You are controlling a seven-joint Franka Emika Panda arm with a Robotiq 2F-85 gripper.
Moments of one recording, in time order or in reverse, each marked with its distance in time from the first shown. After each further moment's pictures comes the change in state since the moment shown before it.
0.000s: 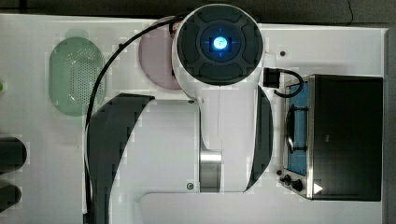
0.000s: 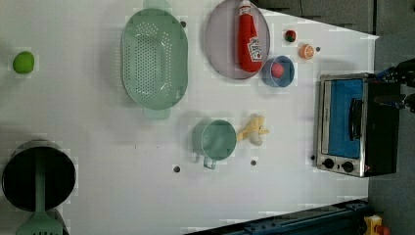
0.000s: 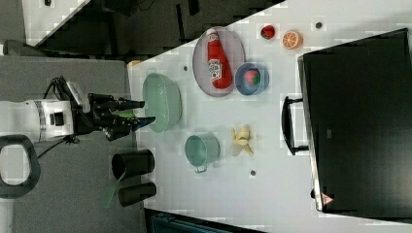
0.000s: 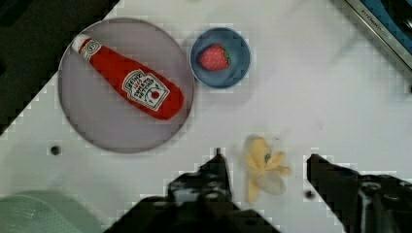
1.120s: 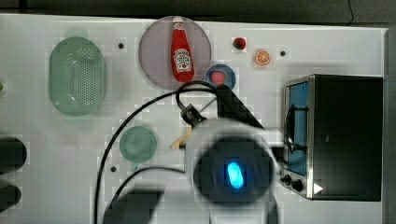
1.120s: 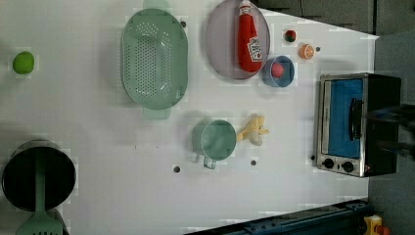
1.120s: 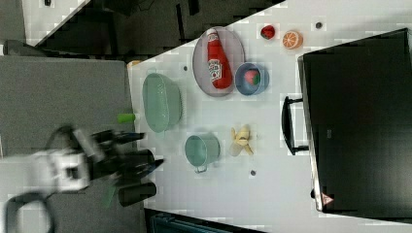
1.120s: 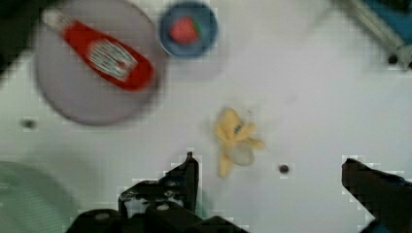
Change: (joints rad) arm -0.030 -0.265 0.008 -0.360 0.029 0.125 -0.023
